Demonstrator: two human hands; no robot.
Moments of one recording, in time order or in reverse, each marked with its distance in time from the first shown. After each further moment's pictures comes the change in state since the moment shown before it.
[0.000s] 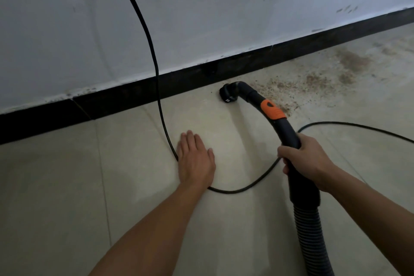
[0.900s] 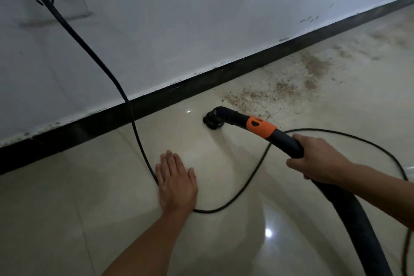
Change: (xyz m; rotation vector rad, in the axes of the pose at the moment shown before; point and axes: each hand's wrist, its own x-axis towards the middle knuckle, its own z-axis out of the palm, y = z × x) left_hand 0.000 0.000 0.001 0.043 -0.020 0.028; right_hand -0.004 -0.047 -0.089 -0.709 -0.050 -0.082
